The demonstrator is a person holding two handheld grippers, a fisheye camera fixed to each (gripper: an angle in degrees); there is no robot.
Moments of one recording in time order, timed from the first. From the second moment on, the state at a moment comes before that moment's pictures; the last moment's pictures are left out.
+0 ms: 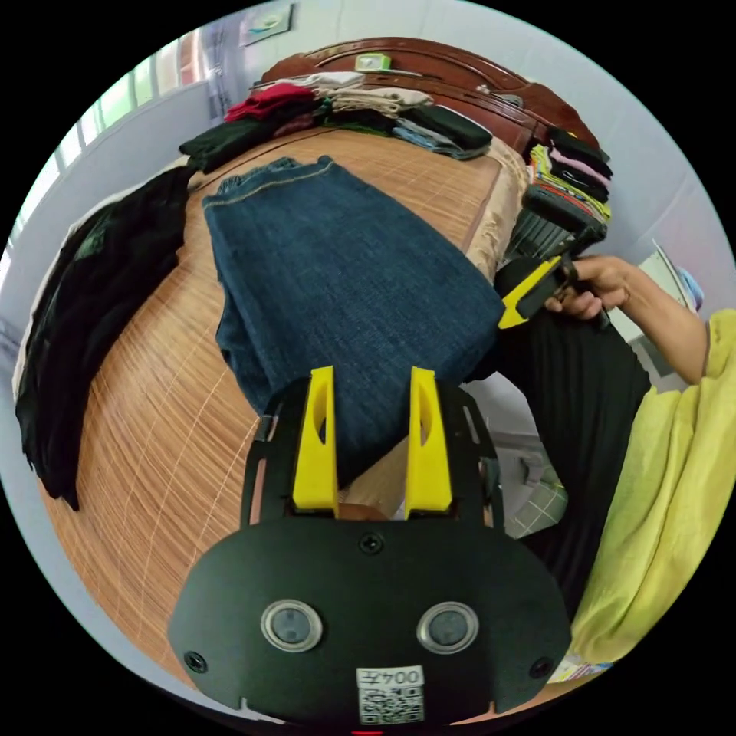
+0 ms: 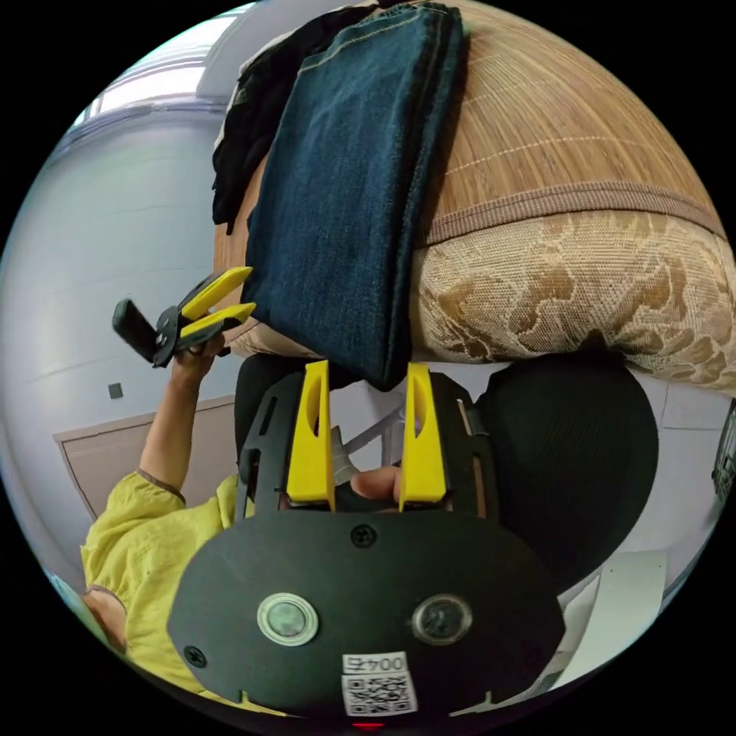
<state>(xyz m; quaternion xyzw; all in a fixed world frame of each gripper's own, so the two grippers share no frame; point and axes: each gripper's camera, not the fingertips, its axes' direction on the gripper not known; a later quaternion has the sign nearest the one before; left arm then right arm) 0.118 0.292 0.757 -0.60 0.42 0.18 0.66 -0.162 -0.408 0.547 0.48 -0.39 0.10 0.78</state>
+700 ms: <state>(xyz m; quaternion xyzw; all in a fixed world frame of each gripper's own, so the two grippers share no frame) 0.230 0.154 0.718 -0.54 0.46 0.29 0.64 -0.204 -0.367 0.590 0.51 -0.34 0.07 0.79</state>
